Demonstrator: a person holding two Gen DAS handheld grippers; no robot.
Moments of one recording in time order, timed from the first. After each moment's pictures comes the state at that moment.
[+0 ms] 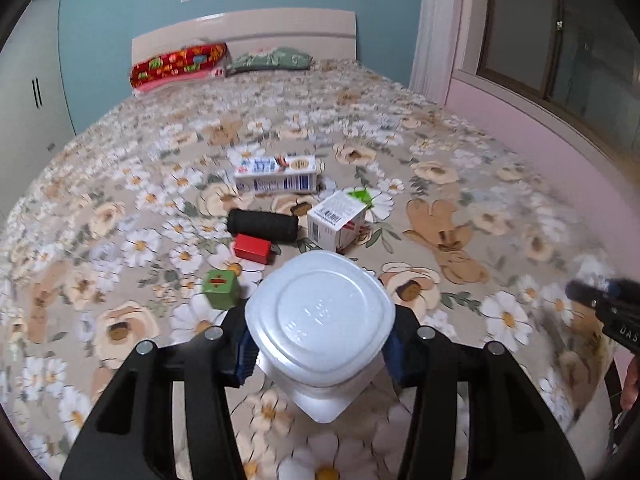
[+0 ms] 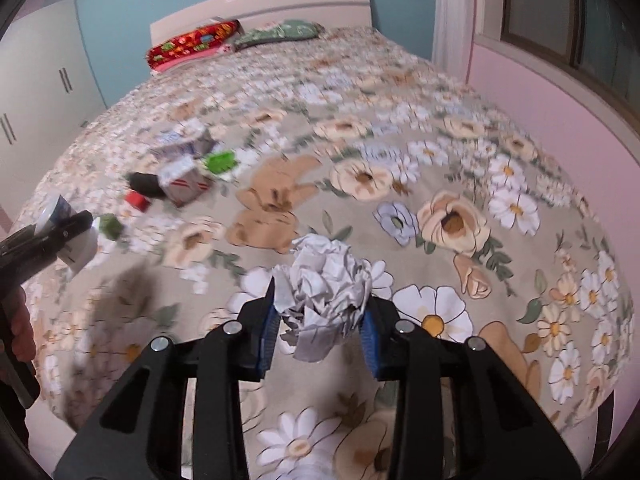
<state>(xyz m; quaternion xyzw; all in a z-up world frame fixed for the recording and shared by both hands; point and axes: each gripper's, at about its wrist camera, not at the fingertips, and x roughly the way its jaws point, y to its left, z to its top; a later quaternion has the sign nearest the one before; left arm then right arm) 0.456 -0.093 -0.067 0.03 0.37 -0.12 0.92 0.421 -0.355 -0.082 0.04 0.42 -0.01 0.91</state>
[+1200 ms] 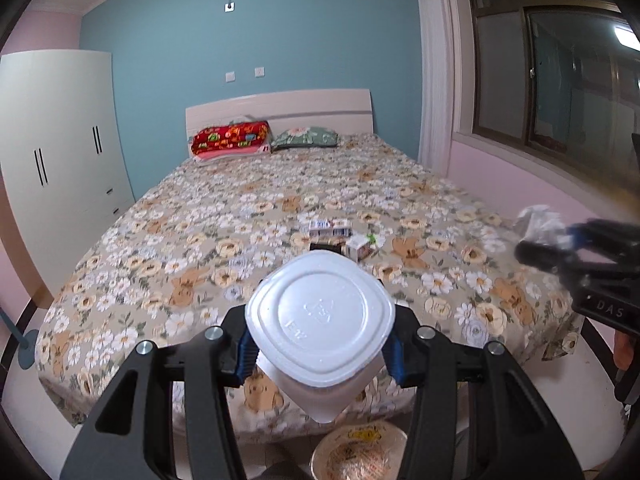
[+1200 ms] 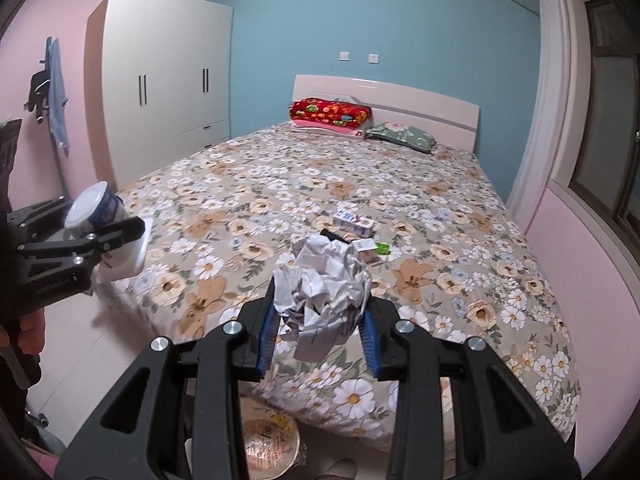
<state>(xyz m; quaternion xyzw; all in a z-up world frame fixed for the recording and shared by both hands) 0.149 0.008 0.103 0.04 0.26 -0.08 0.96 0.162 -0.193 0.115 -0.08 0.28 0.16 0.94</state>
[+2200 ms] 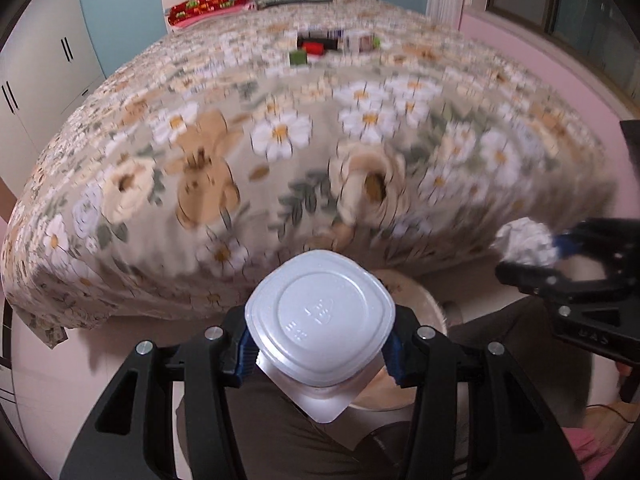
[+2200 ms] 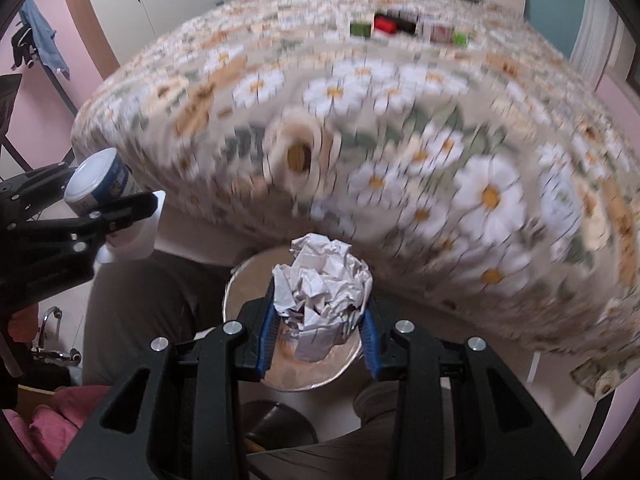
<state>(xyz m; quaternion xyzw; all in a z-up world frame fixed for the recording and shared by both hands) 0.148 0.007 -0.145 0.06 0.48 -0.07 0.87 0.163 -0.155 -0.171 -0.06 0.52 0.20 0.83</state>
